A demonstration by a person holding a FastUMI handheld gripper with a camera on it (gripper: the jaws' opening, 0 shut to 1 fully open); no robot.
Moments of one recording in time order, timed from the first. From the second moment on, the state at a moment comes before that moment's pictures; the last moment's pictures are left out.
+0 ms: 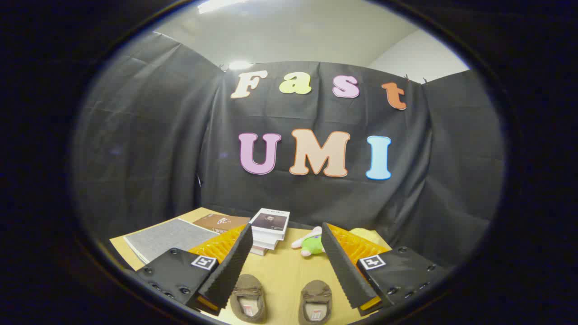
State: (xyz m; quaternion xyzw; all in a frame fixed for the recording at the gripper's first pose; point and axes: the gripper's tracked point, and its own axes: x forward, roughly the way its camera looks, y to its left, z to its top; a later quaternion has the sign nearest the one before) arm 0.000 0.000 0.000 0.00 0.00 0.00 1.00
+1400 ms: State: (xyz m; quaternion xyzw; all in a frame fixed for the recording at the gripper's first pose) arm -0.032 0.009 -0.004 0.05 0.00 -0.01 1.00
